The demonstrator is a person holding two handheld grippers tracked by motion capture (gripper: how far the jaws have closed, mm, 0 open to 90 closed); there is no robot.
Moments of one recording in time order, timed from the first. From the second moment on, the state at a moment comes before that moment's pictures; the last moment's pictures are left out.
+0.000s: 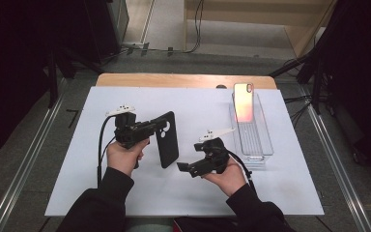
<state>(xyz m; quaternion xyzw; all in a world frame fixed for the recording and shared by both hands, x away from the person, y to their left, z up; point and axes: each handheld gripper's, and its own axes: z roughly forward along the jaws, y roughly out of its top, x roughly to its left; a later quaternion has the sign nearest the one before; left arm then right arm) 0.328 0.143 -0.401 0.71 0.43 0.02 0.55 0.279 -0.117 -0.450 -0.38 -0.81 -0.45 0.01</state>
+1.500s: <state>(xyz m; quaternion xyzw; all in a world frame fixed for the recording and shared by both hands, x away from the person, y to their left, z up) 0.287 0.117 -0.403 0.71 0.41 0.01 0.57 0.283 -0.099 -0.421 -0.42 -0.76 -0.49 -0.07</state>
